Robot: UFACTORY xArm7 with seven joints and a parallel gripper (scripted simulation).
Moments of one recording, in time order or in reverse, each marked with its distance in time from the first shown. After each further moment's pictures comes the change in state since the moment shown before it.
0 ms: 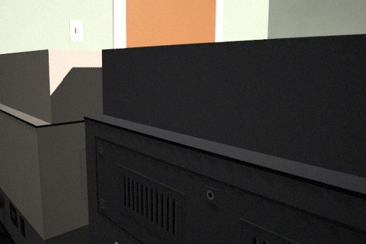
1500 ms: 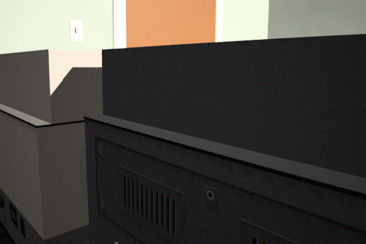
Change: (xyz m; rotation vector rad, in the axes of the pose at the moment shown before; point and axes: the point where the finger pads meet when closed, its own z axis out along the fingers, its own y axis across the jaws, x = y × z) arm 0.000 0.000 -0.038 0.000 0.000 0.000
